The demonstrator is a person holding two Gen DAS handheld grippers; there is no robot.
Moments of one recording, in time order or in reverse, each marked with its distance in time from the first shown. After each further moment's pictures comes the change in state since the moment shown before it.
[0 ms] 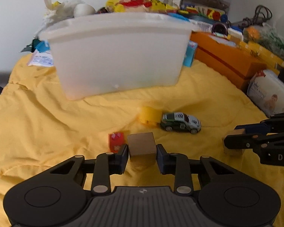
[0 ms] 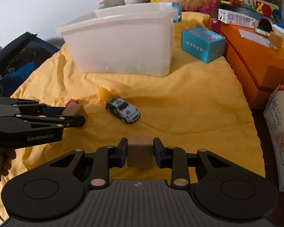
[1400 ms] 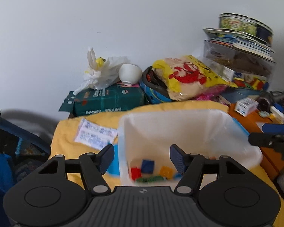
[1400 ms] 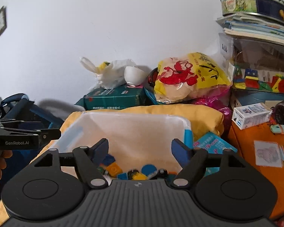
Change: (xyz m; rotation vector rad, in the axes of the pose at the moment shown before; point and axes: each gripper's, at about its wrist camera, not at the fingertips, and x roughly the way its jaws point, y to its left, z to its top) left arm -0.035 0.097 0.153 -0.077 -0.212 0.143; right arm -0.006 0.000 0.170 -0.007 -0.312 0.024
